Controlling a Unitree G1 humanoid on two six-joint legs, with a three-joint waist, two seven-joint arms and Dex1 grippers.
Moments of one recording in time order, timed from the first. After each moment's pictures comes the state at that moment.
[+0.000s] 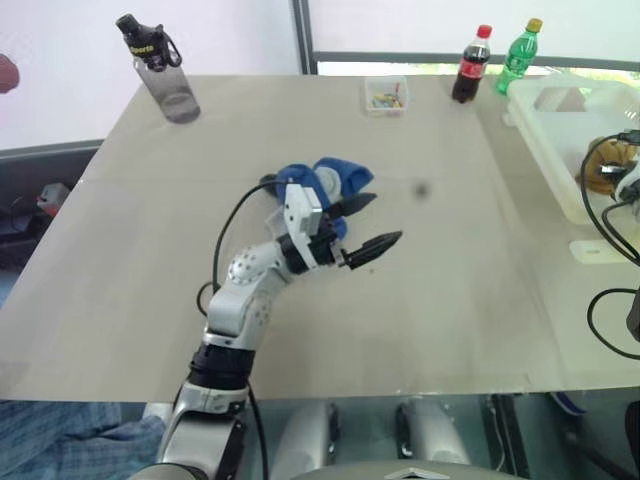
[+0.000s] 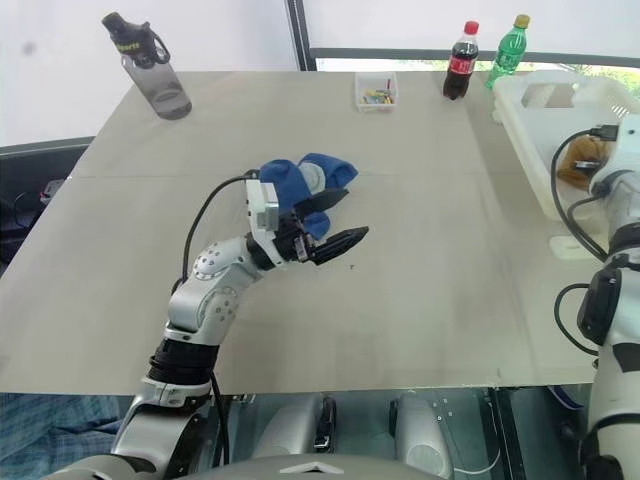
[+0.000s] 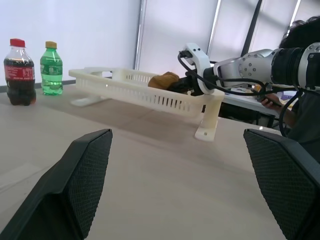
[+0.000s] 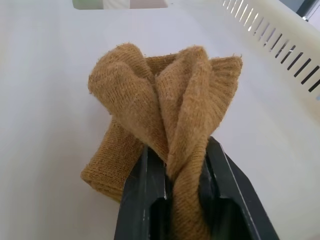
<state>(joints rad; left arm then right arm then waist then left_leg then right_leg) -0.43 0.25 -0.08 -0.07 -0.49 0.23 -0.92 -1.12 -0.80 -0.24 1.29 0.10 0.22 0.26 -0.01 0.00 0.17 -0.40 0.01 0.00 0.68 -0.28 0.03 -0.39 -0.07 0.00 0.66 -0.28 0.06</state>
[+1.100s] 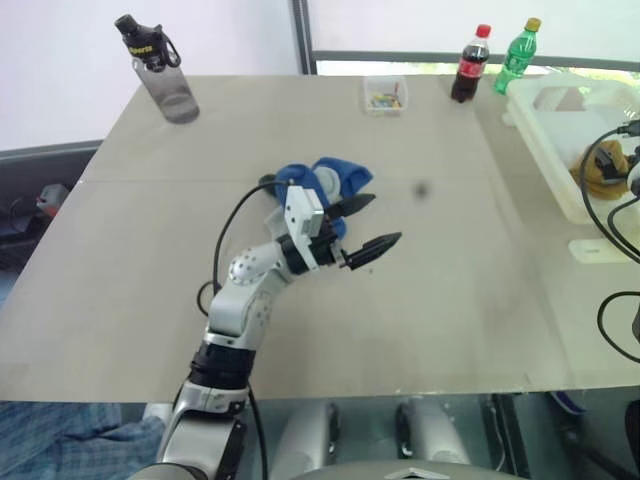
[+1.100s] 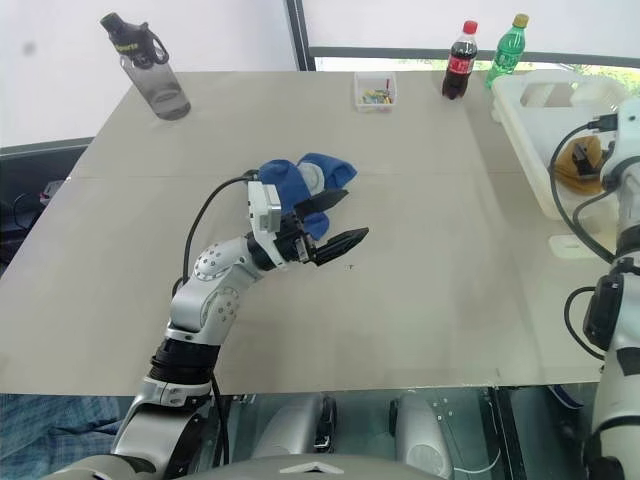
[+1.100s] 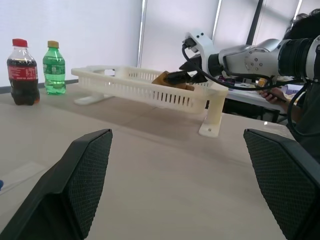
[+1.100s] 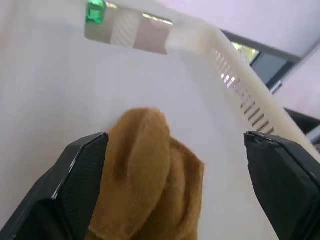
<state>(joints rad) -0.43 0.26 -0.08 -0.05 -0.47 0.20 -0.92 -1.08 -0.82 -0.19 1.17 -0.01 0.06 0.37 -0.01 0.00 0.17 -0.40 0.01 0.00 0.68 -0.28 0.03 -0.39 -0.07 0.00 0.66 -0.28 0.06</state>
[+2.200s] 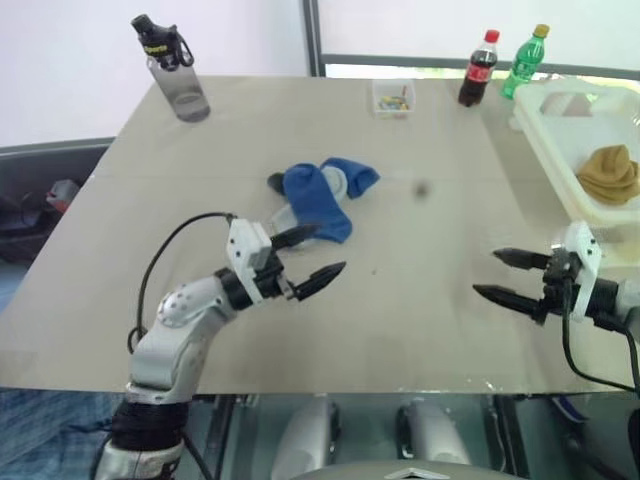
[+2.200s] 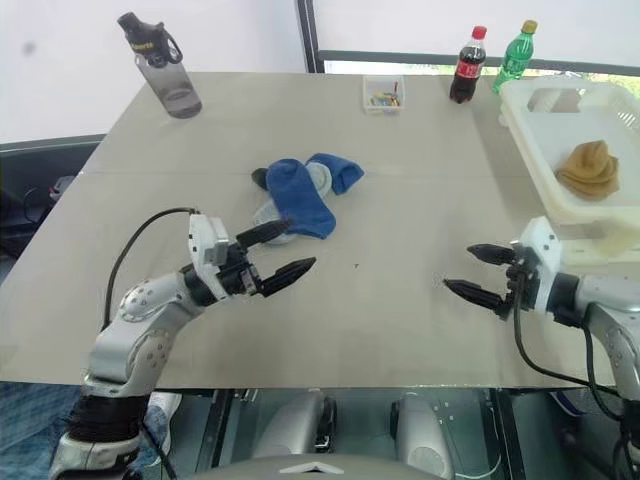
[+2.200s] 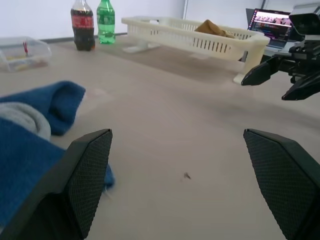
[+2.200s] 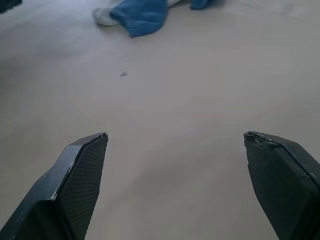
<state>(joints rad) -0.04 0.52 0.08 -0.39 -0.53 0.36 -0.83 0.02 -0.80 -0.29 -0.30 0.59 0.56 1.04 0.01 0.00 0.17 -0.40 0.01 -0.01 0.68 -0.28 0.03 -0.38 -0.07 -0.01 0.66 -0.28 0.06</state>
